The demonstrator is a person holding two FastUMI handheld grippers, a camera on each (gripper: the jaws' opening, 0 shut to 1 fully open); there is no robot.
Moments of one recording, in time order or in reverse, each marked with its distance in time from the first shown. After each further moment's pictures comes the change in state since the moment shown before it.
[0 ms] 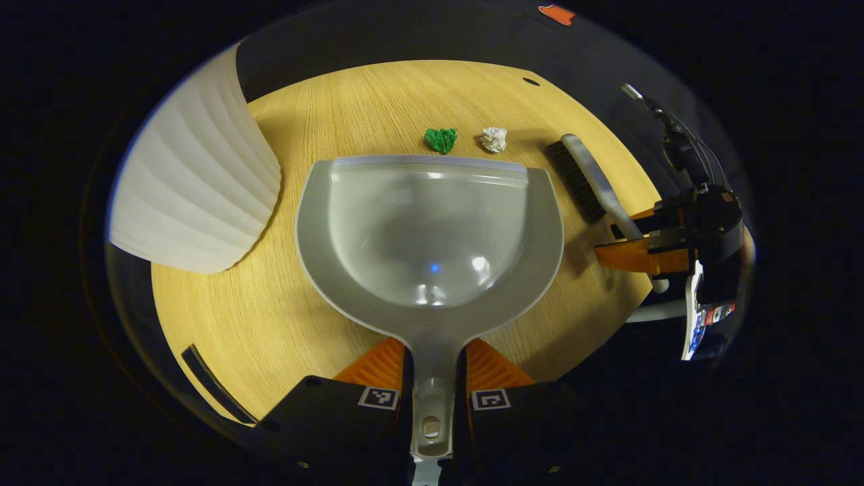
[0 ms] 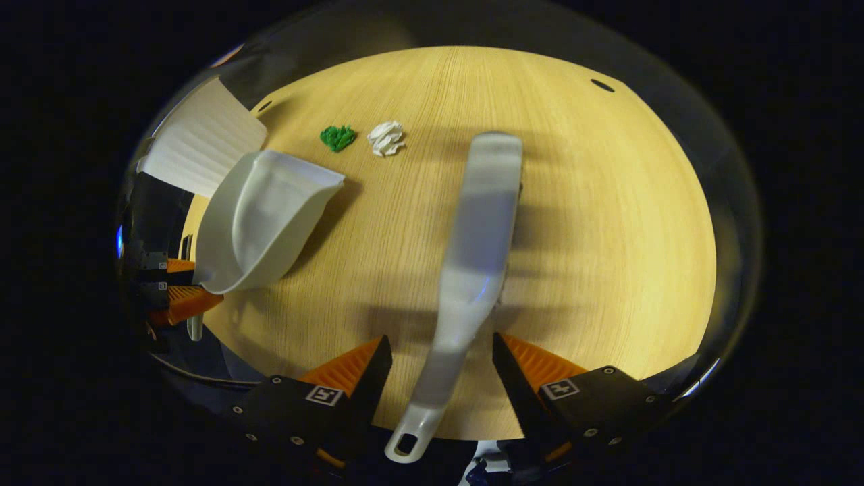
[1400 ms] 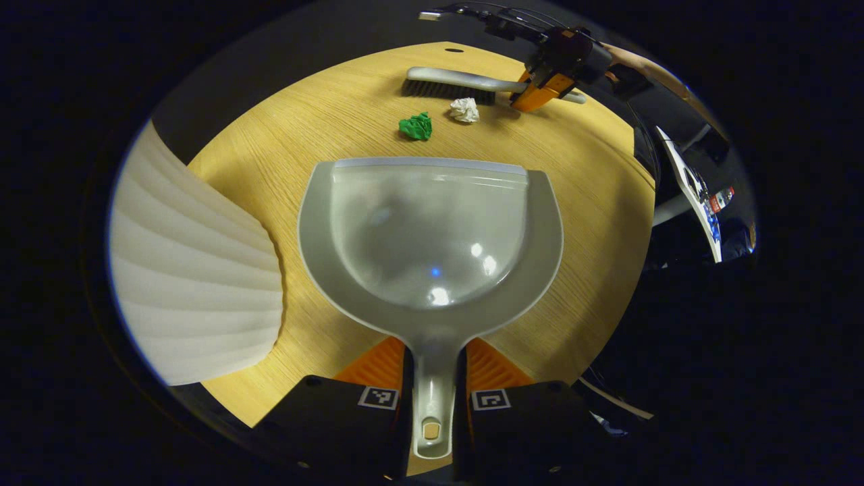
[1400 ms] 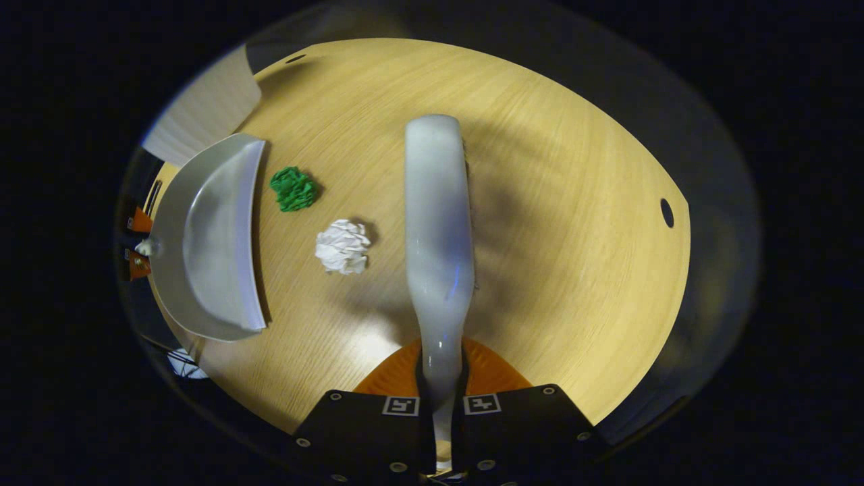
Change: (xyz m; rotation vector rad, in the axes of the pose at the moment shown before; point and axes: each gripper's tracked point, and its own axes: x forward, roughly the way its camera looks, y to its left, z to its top) left arm 0.011 0.068 0.019 0.459 0.086 -0.061; right arm 0.025 -0.024 0.167 -0.497 0.026 -0.129
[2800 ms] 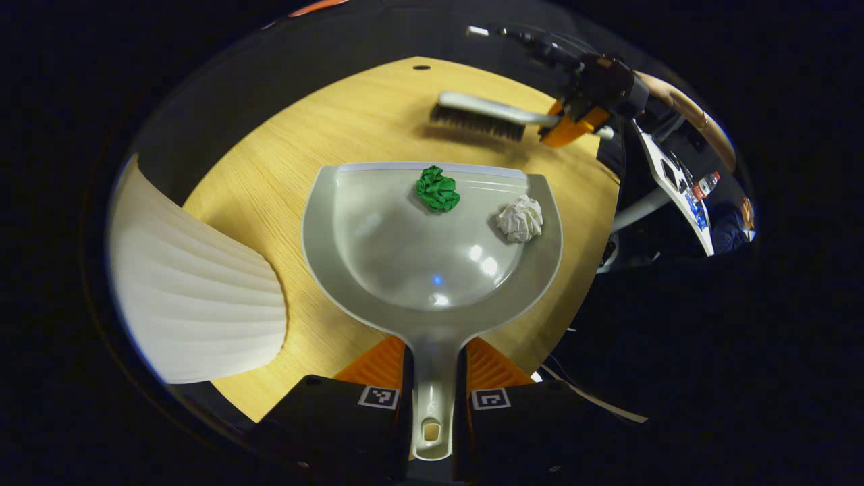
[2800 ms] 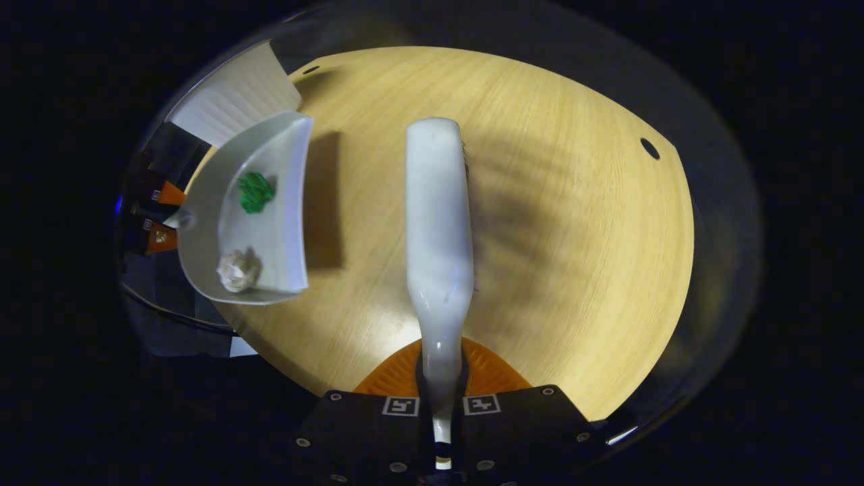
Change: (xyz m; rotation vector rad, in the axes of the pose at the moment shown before) left arm -0.047 -0.023 0.023 0.072 -0.061 0.017; right arm 0.048 0.015 -0.013 0.189 -0.003 0.092
